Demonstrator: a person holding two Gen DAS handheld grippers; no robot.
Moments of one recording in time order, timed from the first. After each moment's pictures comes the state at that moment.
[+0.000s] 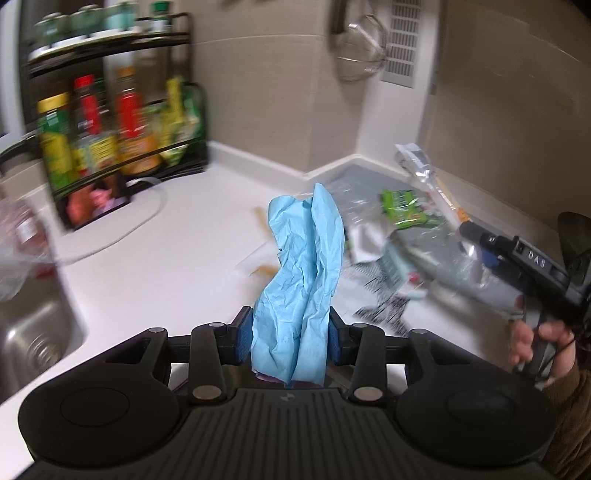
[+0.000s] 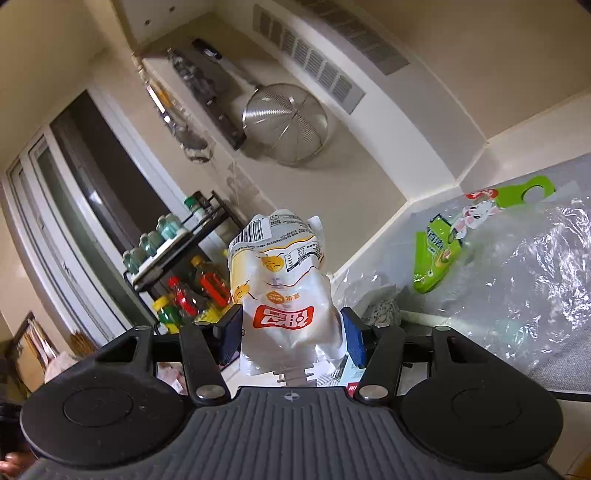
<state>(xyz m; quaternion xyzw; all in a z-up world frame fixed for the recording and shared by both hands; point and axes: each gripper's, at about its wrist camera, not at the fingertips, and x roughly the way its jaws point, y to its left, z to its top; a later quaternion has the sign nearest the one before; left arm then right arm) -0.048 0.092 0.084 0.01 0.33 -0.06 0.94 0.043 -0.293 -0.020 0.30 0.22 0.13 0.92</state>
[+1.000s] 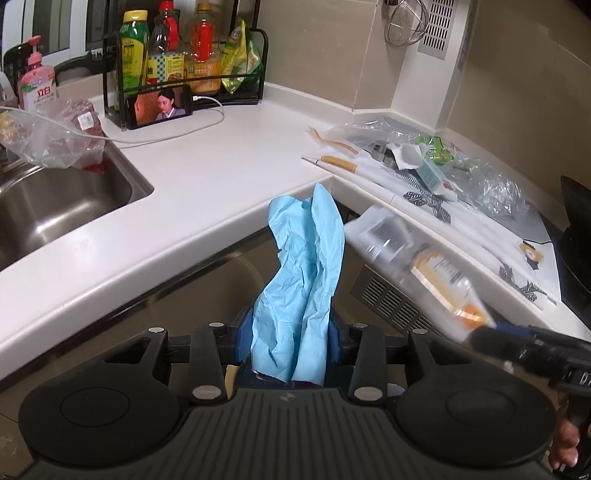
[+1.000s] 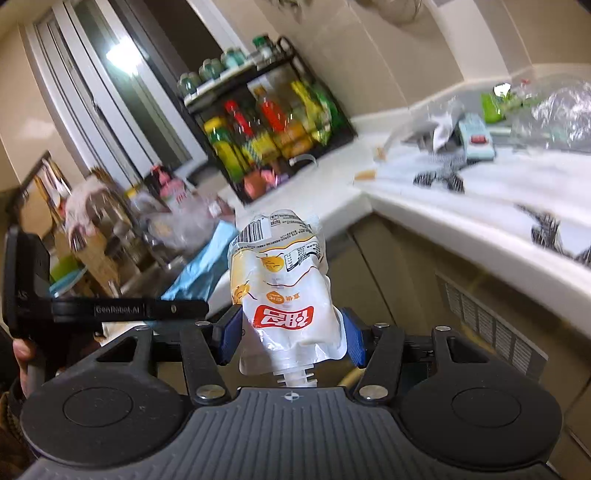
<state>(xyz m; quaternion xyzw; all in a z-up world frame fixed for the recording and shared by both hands) -0.173 0.180 -0.005 -0.03 0.36 -0.04 0.93 -0.141 -0.090 -0.011 0.18 0.40 0.16 0.88</state>
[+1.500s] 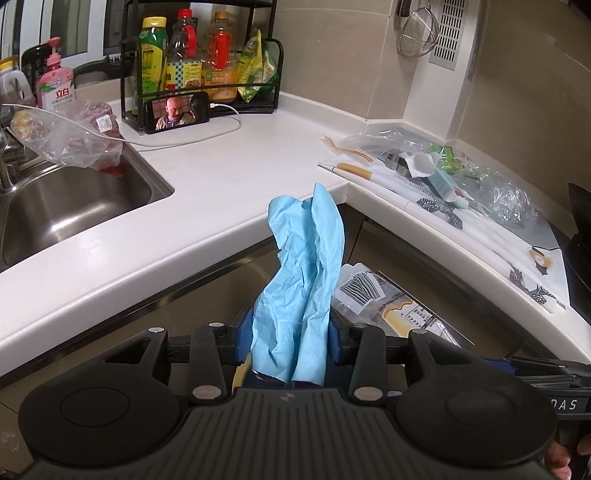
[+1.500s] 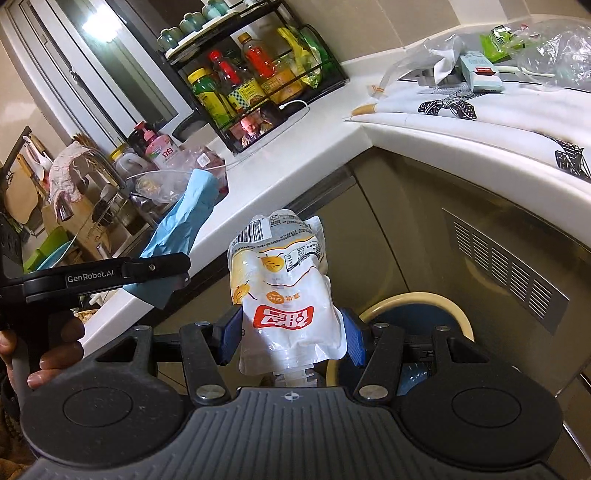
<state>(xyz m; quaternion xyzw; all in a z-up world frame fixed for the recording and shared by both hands) -0.183 0.190 -0.008 -0.03 0.35 -0.02 0.94 -0.139 -0.064 -0.036 0.19 0.47 0.15 0.85</state>
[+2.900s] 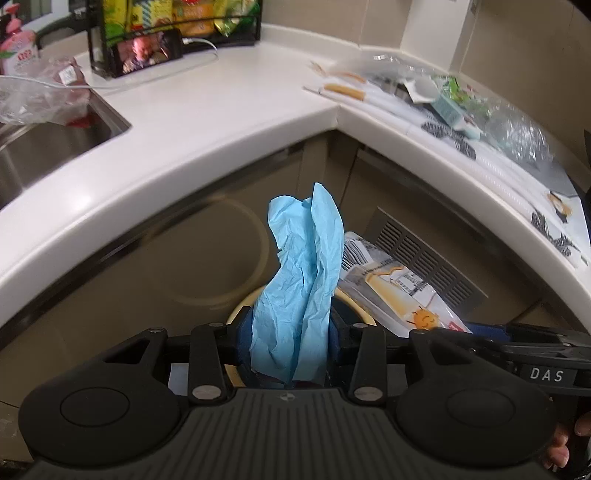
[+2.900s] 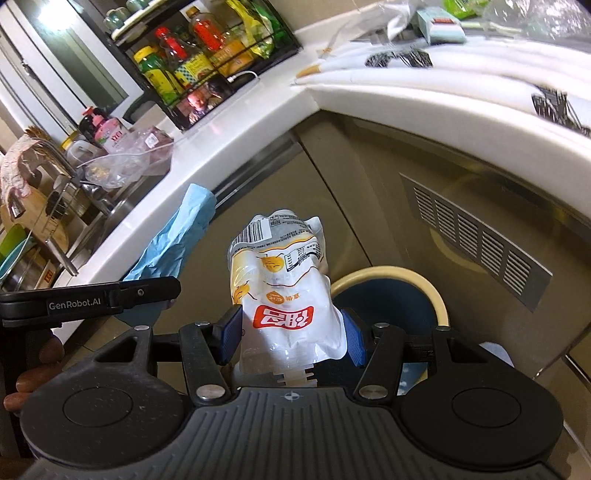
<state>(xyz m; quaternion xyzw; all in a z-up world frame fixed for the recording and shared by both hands) -0.143 0.160 -0.065 -0.01 0.44 -0.04 0.89 -0.117 -0.077 -0.081 0.18 0.52 0.09 0.83</state>
